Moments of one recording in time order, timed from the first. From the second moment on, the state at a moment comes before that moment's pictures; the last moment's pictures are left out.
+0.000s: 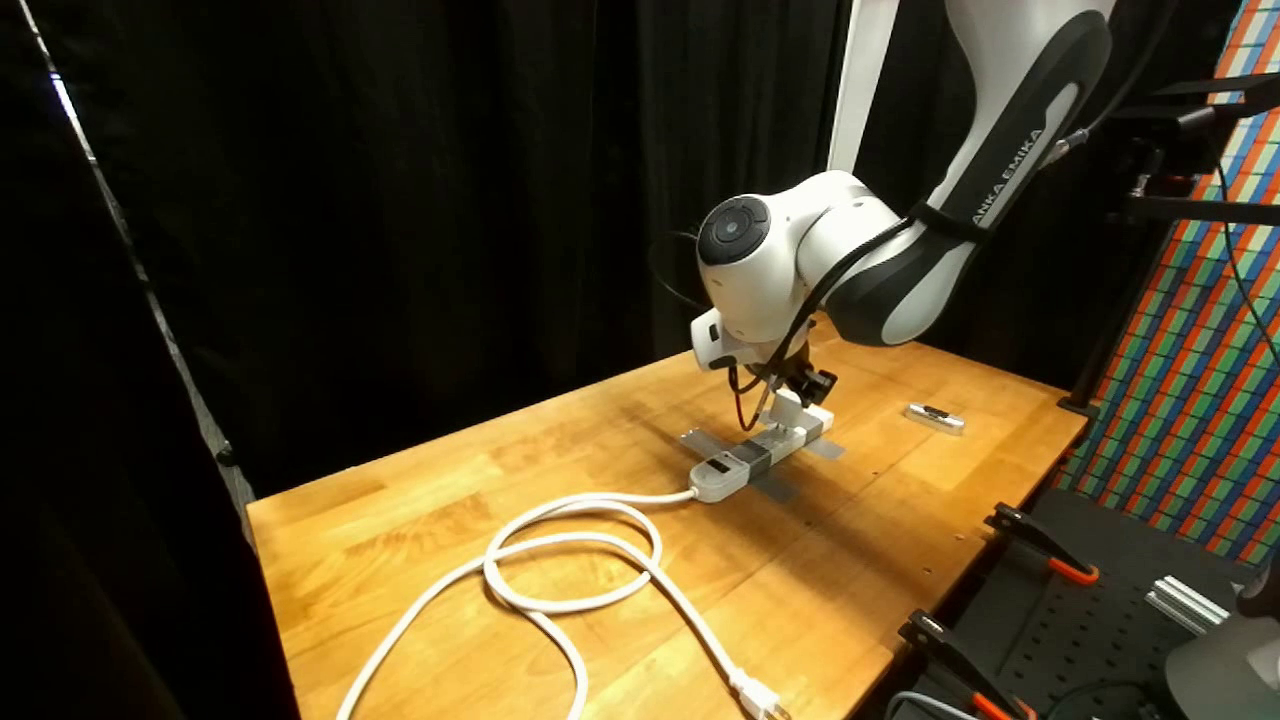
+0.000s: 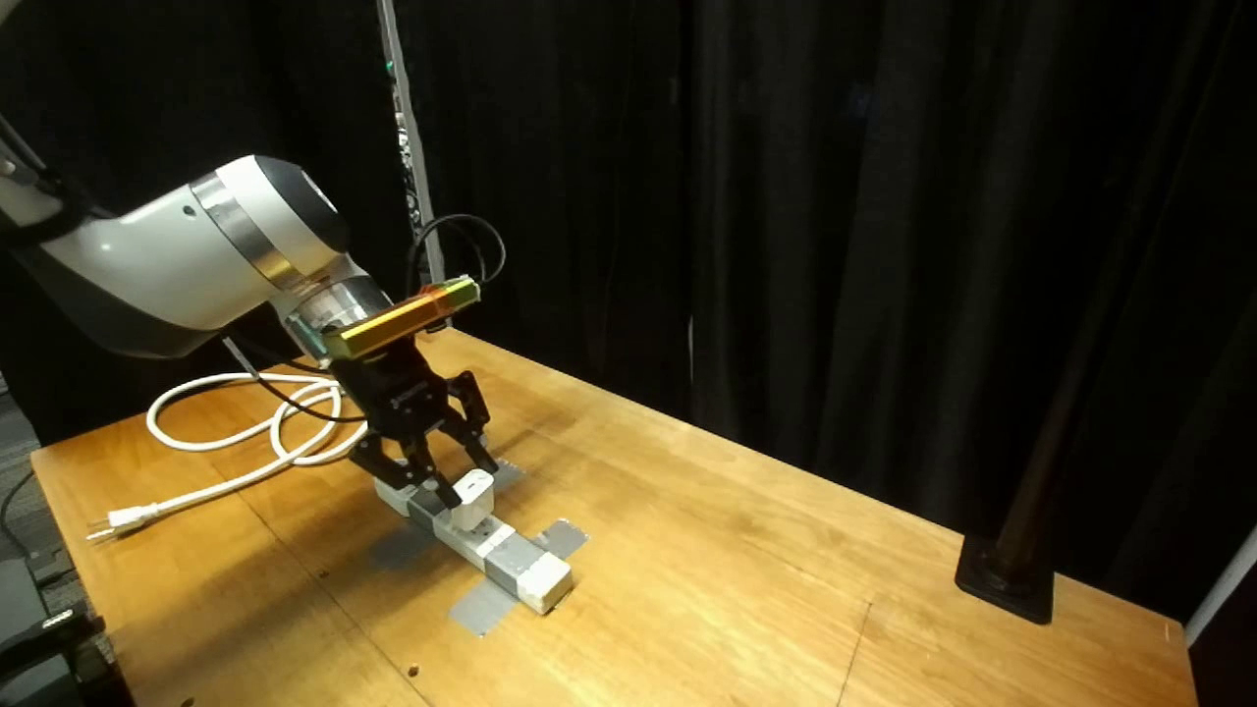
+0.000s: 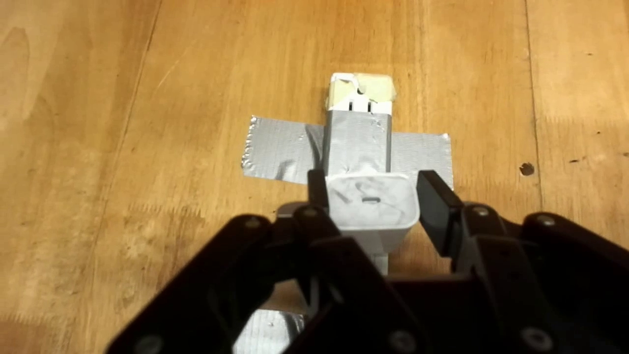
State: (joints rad) arm 0.04 0.31 0.12 -2.36 -1.20 2.31 -0.53
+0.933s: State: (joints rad) arm 0.04 0.33 0.10 -2.35 -1.20 2.32 -0.51
